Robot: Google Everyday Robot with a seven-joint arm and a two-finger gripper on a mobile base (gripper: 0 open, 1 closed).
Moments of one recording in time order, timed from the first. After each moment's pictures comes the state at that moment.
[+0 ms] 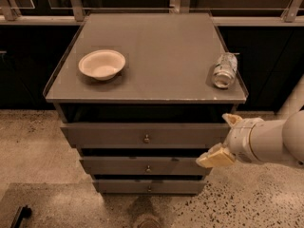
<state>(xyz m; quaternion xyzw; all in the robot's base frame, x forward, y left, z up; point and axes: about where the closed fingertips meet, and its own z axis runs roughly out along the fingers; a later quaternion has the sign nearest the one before) 0.453 -0.185 0.776 -0.44 0.82 0.02 0.36</state>
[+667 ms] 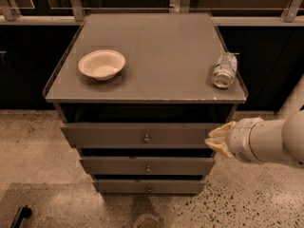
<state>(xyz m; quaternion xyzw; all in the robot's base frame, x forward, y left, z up) 0.453 -0.185 0.776 -0.44 0.82 0.02 0.36</state>
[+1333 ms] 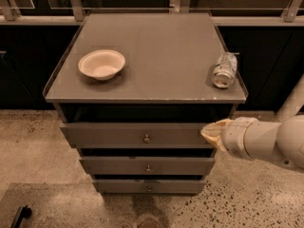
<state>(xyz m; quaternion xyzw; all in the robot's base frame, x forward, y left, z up) 0.482 -0.179 0.765 -0.41 0.81 0.04 0.42</state>
